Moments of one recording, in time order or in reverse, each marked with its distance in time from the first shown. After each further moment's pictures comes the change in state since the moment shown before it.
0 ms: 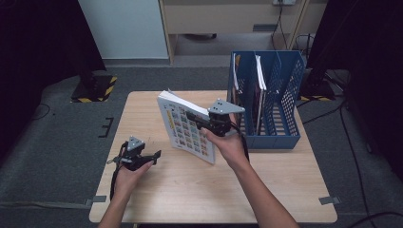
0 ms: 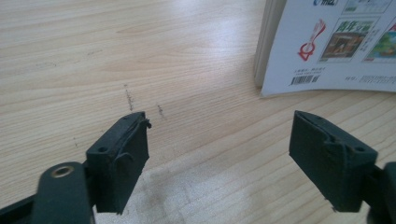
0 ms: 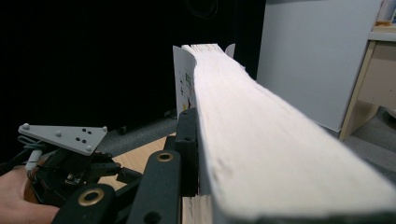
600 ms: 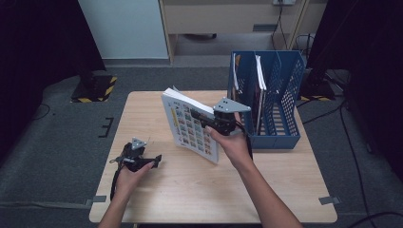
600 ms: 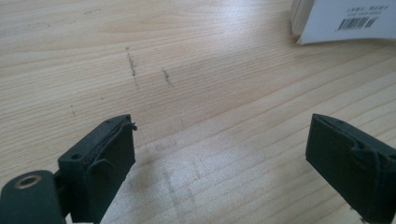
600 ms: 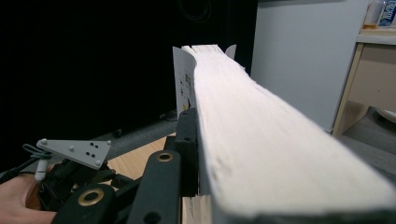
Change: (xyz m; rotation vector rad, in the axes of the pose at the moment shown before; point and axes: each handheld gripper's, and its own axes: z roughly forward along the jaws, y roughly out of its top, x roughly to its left) left arm 0.000 -0.007 0.011 0.115 0.037 -0.003; right arm -0.005 0.006 -0.012 -0.009 -0.024 0.005
